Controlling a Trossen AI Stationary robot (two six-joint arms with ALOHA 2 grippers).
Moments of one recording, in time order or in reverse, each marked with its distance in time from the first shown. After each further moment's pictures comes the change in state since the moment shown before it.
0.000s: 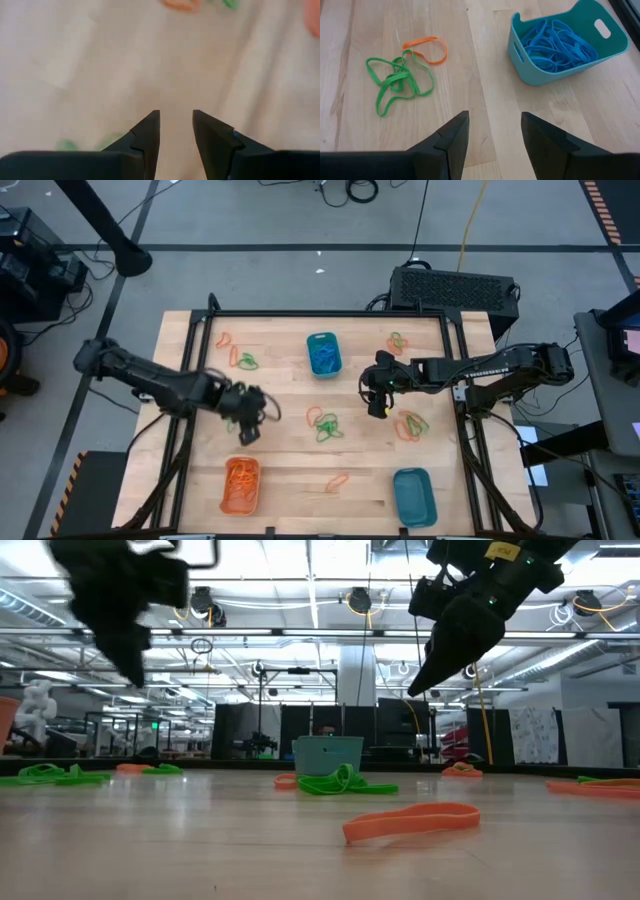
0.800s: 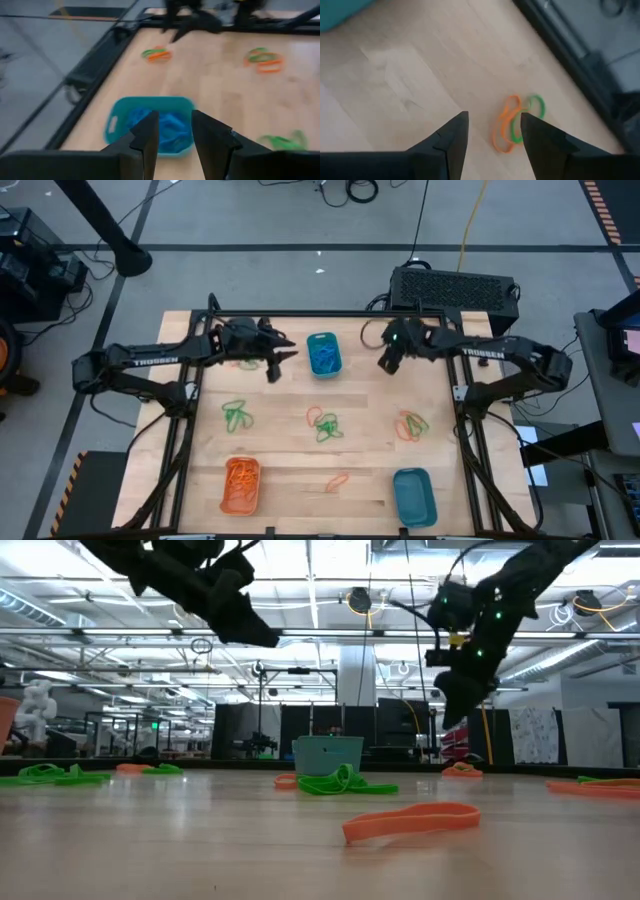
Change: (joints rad) left arm 0.587 0.001 -0.040 0.728 0.169 0.768; right arm -0.468 0.015 0.000 -0.194 0.137 -0.018
